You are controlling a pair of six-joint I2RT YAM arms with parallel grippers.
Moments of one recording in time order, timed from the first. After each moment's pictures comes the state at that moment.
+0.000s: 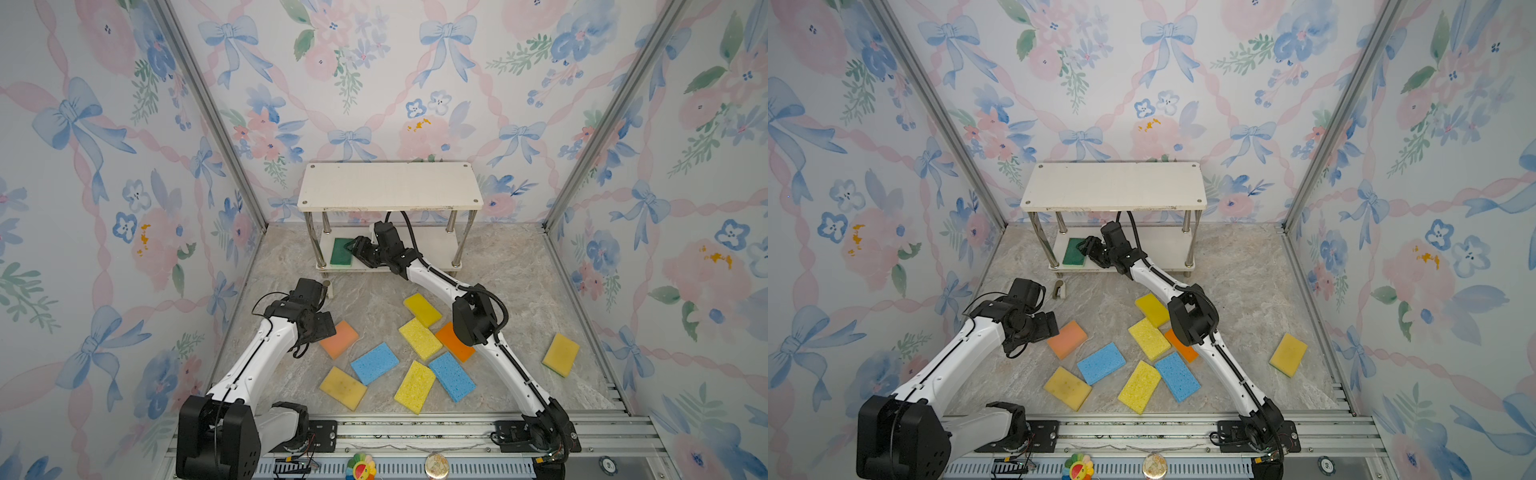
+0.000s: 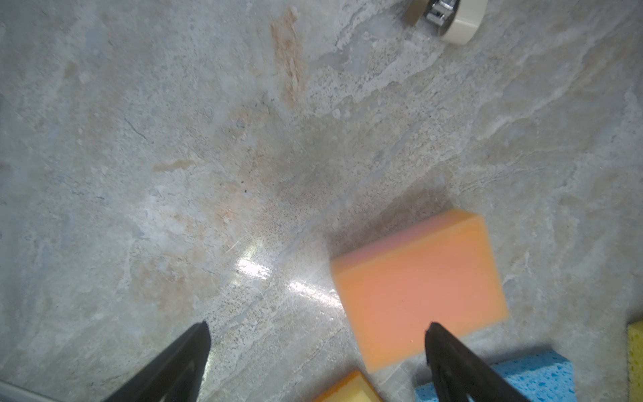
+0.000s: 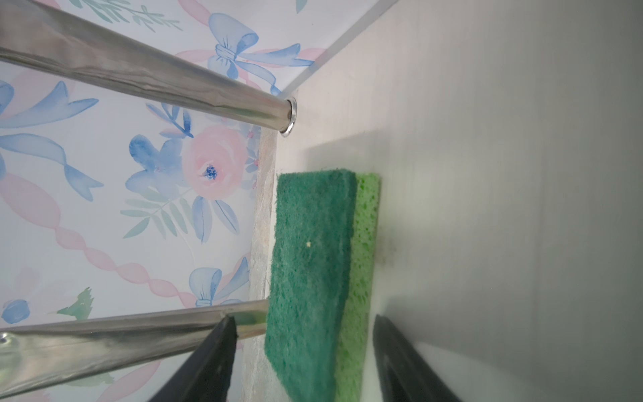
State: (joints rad) left arm -0.16 1.17 0.82 -0.93 -0.16 -0.54; right arm 0.69 2.75 2.53 -0.19 -0.31 1.06
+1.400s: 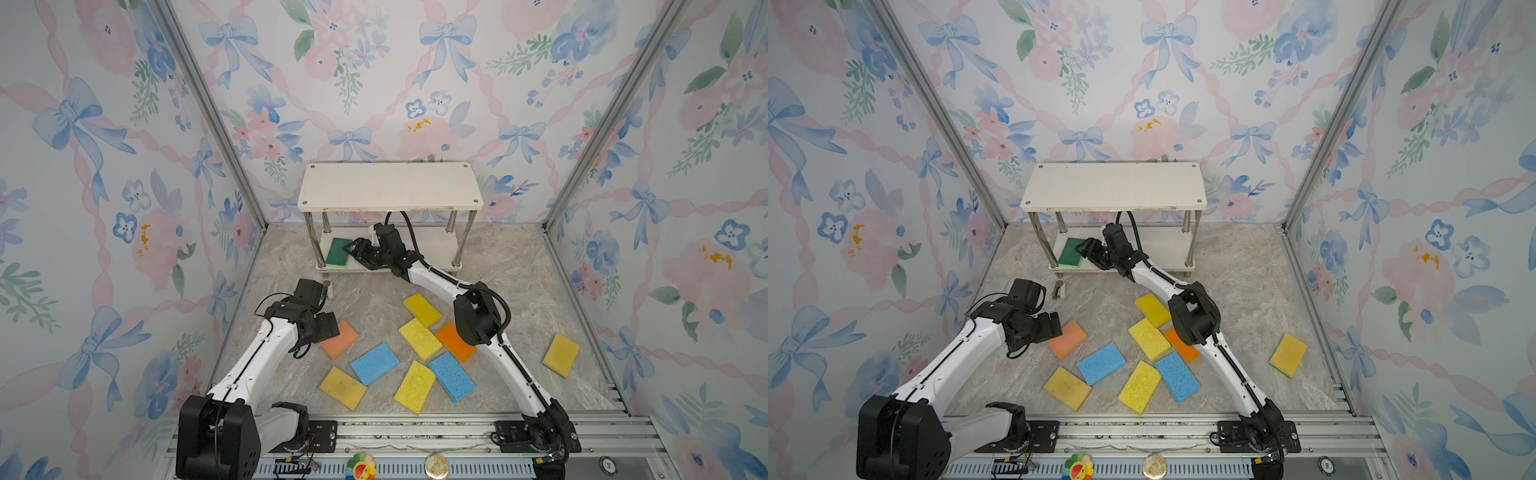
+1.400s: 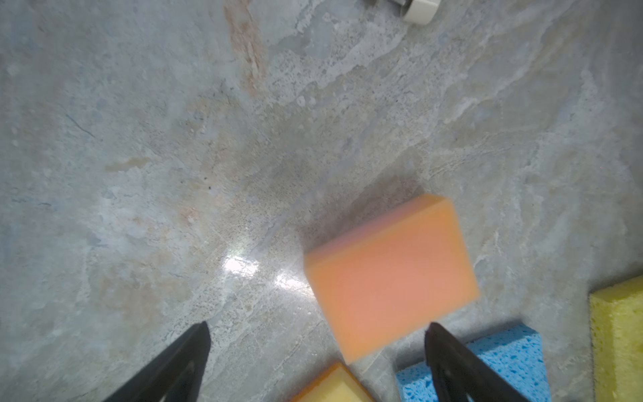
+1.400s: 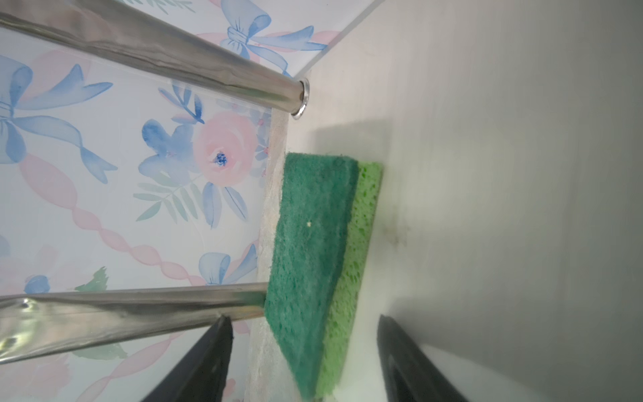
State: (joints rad) left arm -0.16 1.17 0.81 -0.90 -0.06 -0.51; right arm 0.69 2.64 2.34 -0.12 -0.35 1.04
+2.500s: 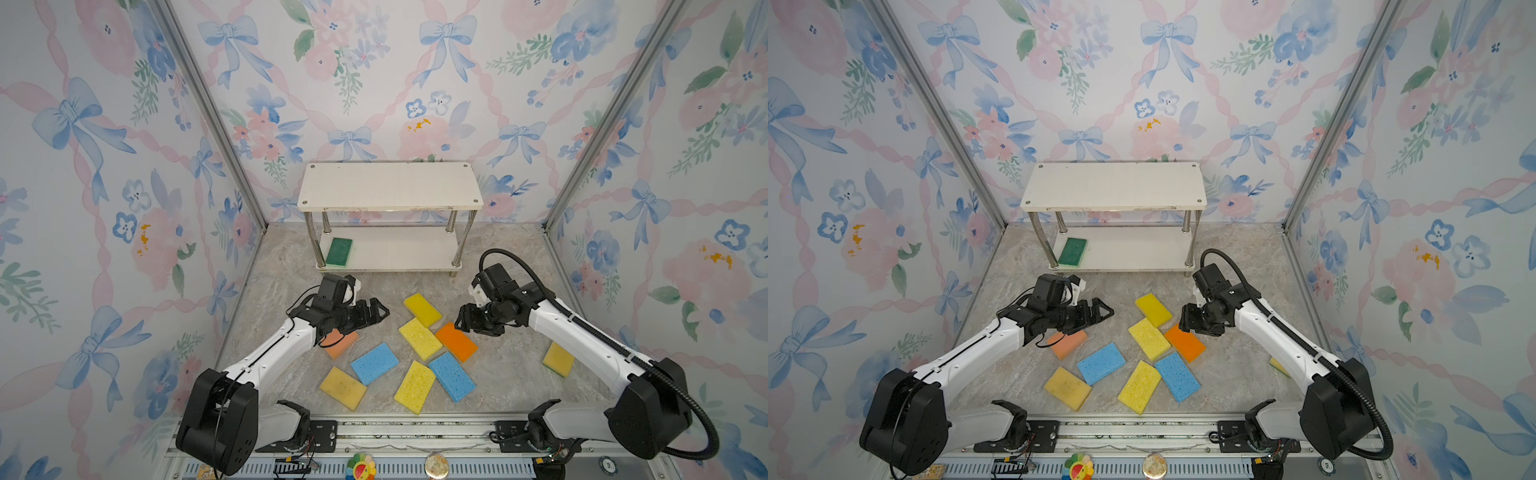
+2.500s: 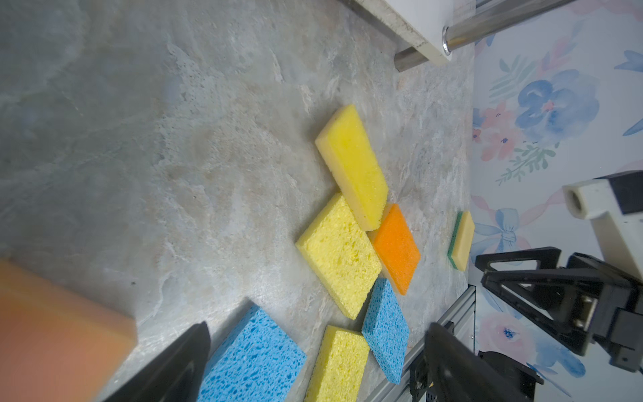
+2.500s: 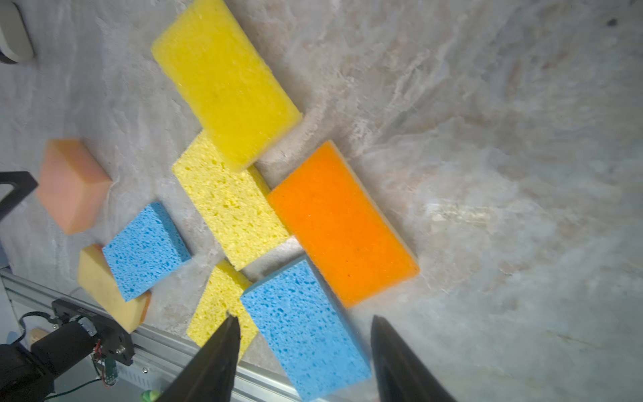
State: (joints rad) left arm -0.38 1.26 0.75 -0.35 0.47 -0.66; right arm 0.47 1.34 1.03 -0.94 -0.20 0.50
